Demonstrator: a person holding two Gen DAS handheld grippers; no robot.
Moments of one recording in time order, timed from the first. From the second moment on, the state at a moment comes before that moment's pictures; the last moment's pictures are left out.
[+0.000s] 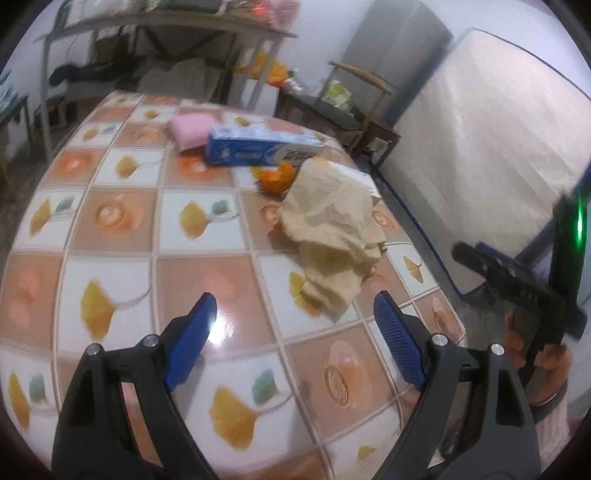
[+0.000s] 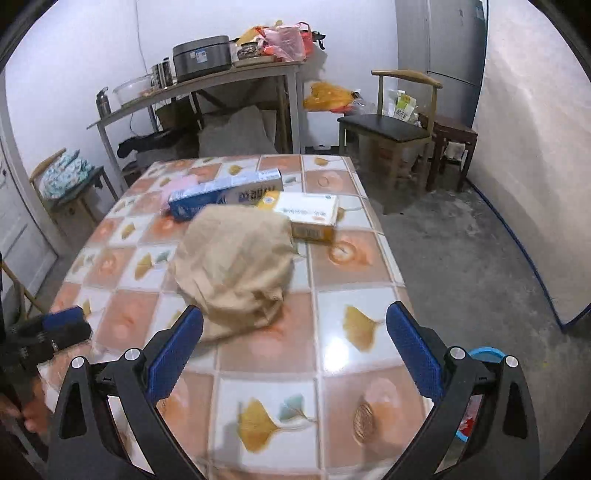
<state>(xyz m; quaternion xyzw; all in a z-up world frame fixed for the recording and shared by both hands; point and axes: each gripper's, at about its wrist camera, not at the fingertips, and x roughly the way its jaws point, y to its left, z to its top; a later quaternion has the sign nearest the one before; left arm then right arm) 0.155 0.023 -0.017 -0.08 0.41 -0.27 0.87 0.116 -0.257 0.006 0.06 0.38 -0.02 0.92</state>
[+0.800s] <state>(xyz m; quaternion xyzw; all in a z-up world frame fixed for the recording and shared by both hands) 0.252 -0.113 -0.056 0.08 0.45 -0.31 0.83 0.158 -0.269 -0.073 0.04 0.47 -0.11 0.87</state>
